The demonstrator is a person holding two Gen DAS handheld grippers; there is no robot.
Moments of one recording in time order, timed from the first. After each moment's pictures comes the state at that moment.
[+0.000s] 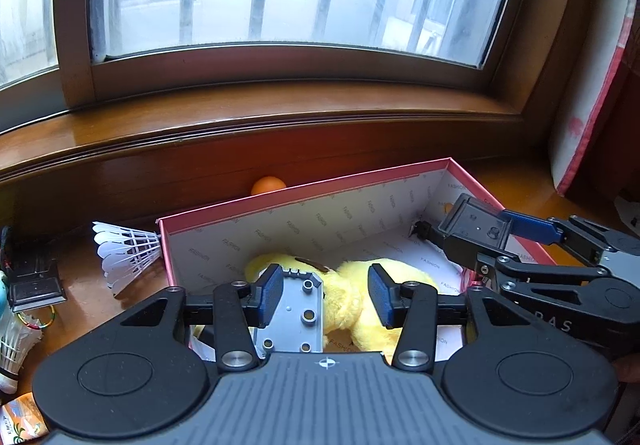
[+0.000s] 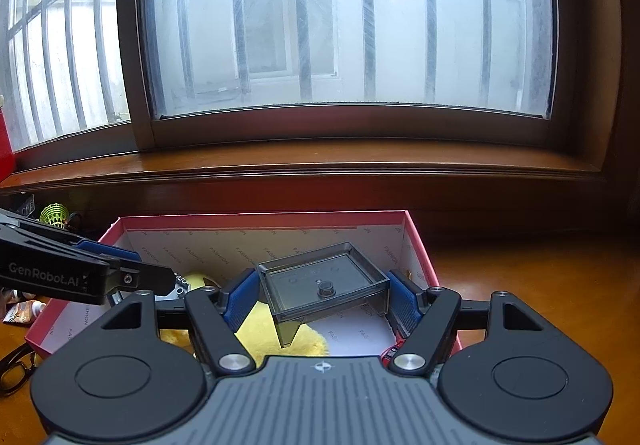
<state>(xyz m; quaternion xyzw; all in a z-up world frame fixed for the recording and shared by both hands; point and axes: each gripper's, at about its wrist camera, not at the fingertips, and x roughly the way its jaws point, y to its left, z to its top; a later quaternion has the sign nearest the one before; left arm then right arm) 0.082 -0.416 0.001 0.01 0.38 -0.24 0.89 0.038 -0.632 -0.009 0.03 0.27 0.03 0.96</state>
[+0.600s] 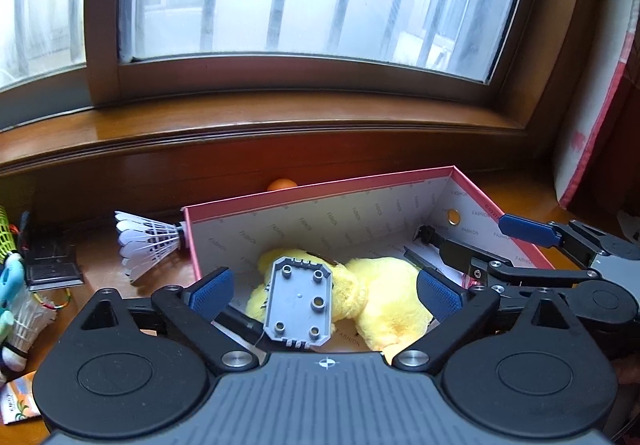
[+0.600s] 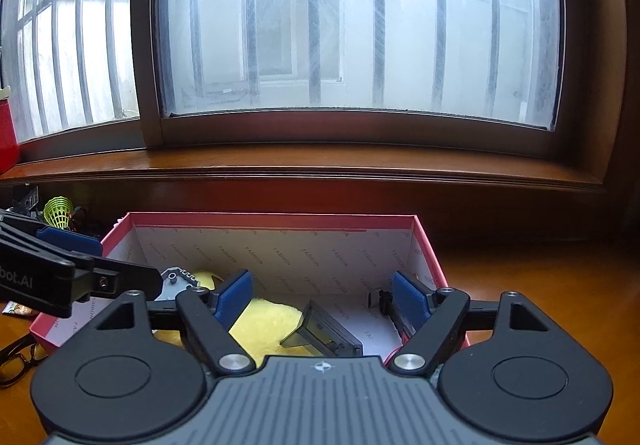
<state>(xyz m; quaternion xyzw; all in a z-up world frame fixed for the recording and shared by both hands) 0.060 -0.402 0.008 0.00 0.37 -0.22 0.91 0.030 -0.621 -0.007 0.01 0.26 0.04 0.96</state>
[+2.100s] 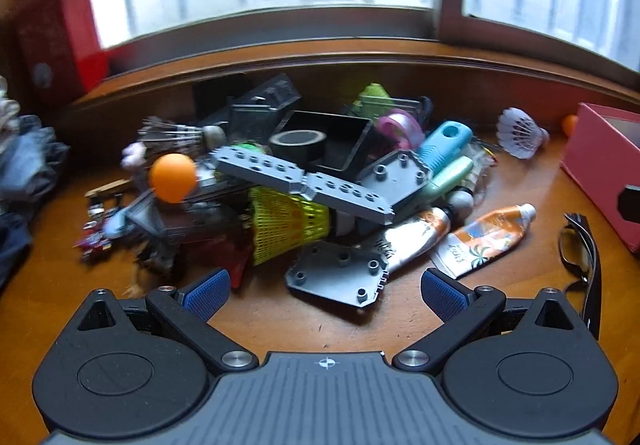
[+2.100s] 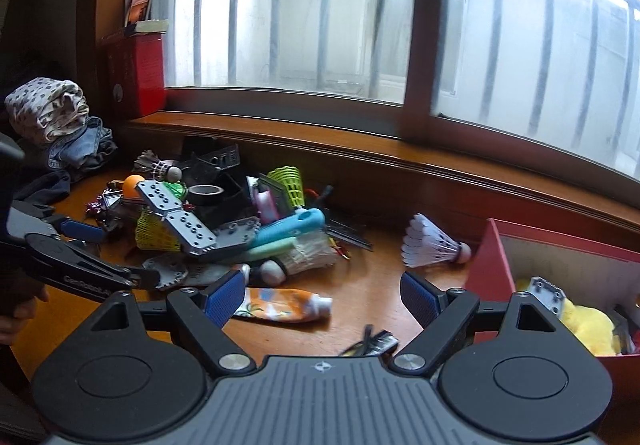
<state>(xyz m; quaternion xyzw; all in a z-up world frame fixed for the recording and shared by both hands) -0.007 -0.055 -0.046 0.04 0.37 -0.06 0.92 -0.039 -0.303 0.012 -0.06 0.26 0.16 0.95</state>
